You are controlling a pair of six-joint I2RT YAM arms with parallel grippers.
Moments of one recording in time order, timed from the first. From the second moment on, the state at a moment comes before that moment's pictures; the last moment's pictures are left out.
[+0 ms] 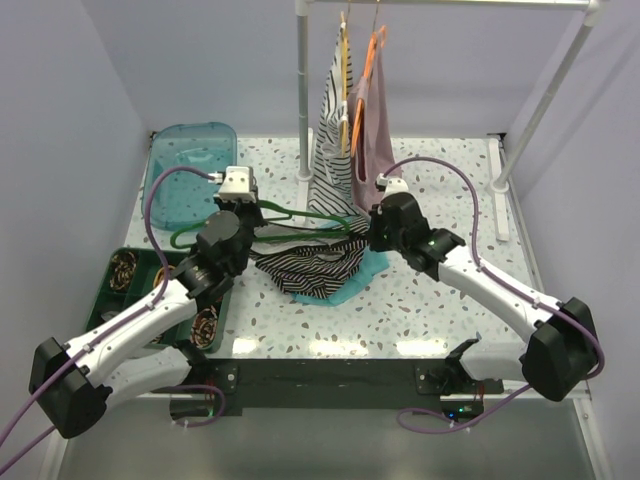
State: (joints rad) left arm -0.71 1.01 0.77 0.25 -0.66 -0.06; right arm 0.63 1.27 0.93 -0.33 0.19 0.41
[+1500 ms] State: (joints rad) left arm -0.70 0.92 0.73 0.33 -0.36 0.07; right arm 0.63 1.41 1.37 -0.55 0.21 0.25
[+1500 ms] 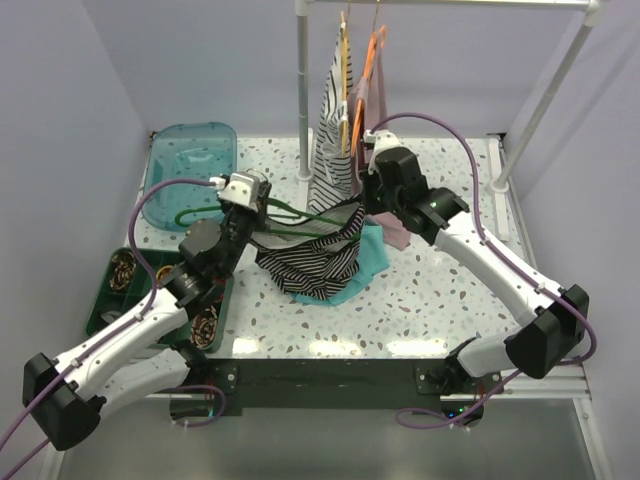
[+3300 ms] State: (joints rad) left arm -0.75 1.26 1.79 -0.23 0.06 -0.06; right arm 0.65 0.99 1.75 -0.63 -0.16 0.17
